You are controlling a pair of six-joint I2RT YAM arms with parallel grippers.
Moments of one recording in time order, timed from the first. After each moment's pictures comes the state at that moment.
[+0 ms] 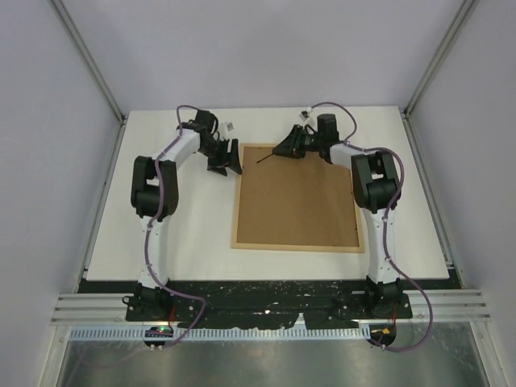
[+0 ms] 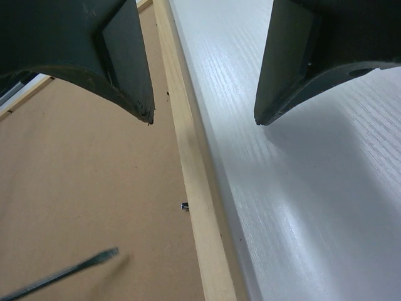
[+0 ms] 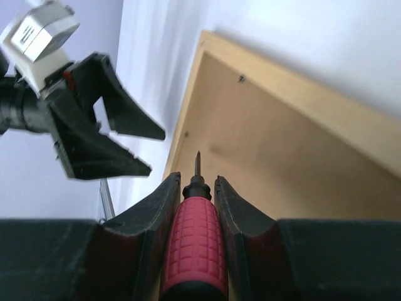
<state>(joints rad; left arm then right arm) -0.23 2.27 1.88 -0.77 0.51 -0.13 0.21 2.32 1.61 0.19 -0.91 0.67</state>
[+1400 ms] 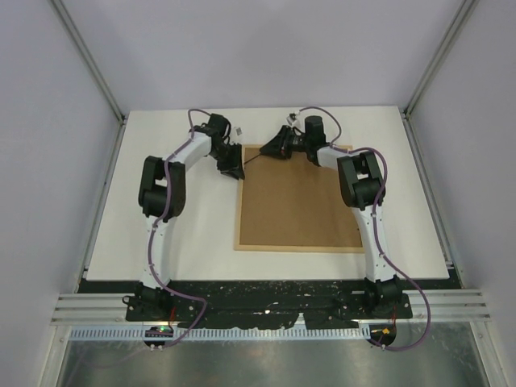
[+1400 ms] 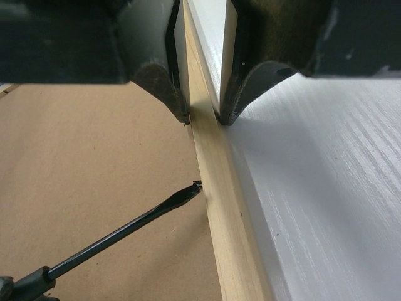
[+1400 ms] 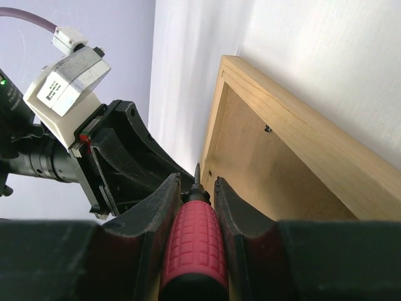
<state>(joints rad) -0.30 2.31 1.87 -0.75 0.43 -0.25 0.27 2.55 1.82 0.34 -0.96 0.96</state>
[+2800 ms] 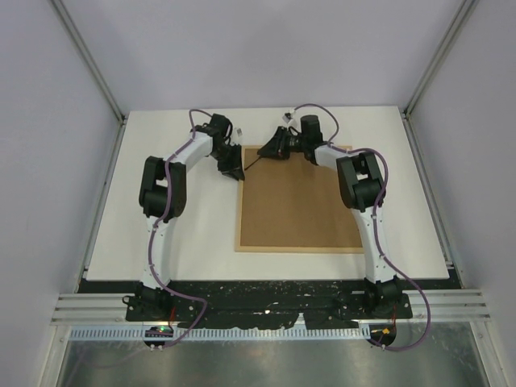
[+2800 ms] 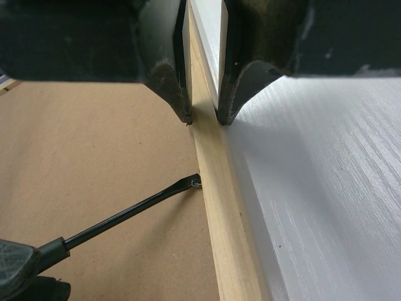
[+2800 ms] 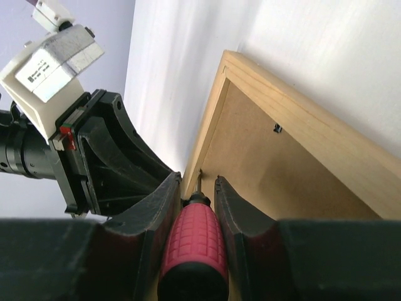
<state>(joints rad) -0.32 2.31 1.88 -0.78 0.40 -0.27 0.30 2.49 1.79 0.25 -0.91 0.78</state>
